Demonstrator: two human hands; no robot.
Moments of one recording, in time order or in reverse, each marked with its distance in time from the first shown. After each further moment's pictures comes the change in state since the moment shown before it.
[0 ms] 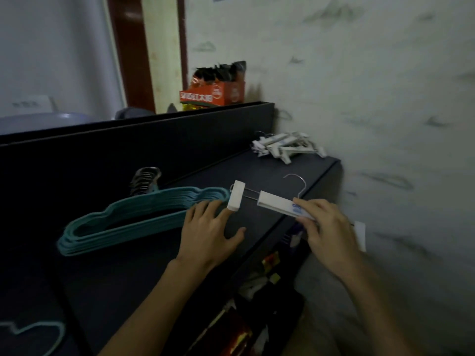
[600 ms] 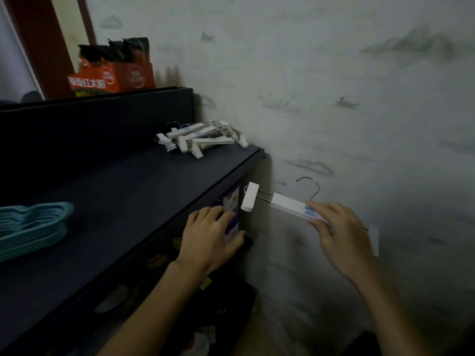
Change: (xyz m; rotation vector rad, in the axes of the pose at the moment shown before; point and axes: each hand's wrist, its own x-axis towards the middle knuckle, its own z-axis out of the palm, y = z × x) left_hand 0.087 0.225 0.114 -0.104 -0.223 0.125; right_hand -0.023 0.258 -0.106 -0.160 0.027 0.187
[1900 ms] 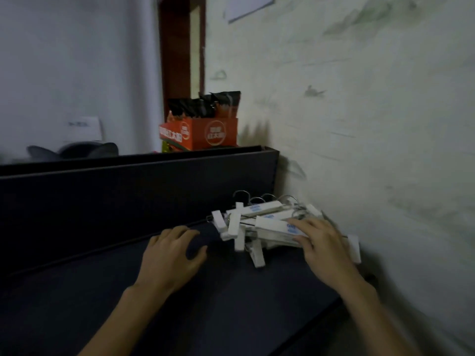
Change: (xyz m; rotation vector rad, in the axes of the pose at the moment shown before) left_hand 0.183 -0.212 0.002 0.177 0.180 -0.593; right_hand 0.348 -0.045 0.245 0.214 -0.242 -0.449
